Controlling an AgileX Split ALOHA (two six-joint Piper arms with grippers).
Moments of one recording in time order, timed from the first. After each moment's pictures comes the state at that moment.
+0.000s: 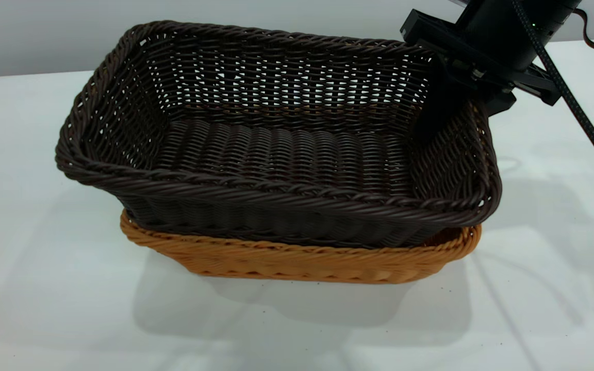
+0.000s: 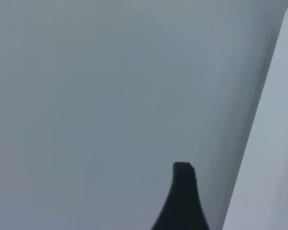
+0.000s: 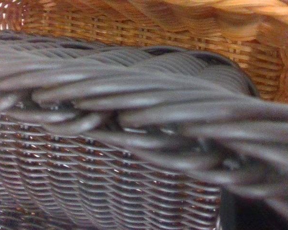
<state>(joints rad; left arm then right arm) -1.12 1.33 -1.24 1.12 0.59 -0.19 0.34 2.01 -1.27 0.63 0.89 -0.10</state>
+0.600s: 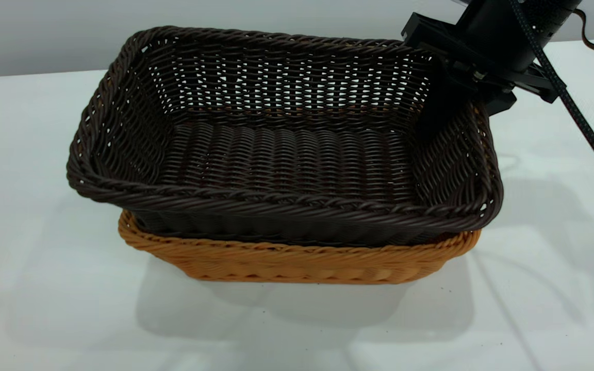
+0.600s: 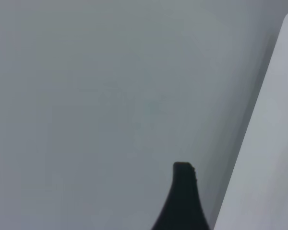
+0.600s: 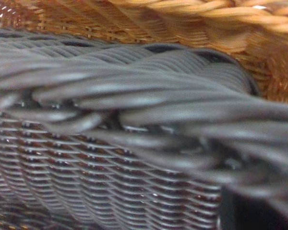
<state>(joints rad) -1.12 1.33 -1.24 1.12 0.59 -0.24 0.34 2.01 -1.27 0.62 0.86 -0.13</state>
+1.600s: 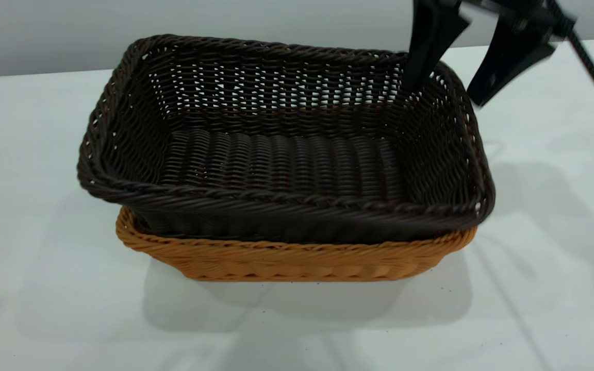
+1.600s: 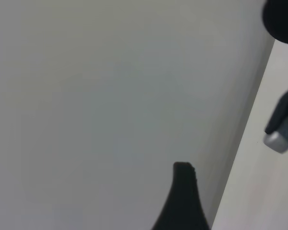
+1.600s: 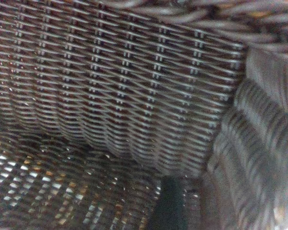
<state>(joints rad) -1.12 1.33 -1.24 1.11 0.59 -0.24 0.34 2.00 -1.50 0.47 1.15 -0.12</state>
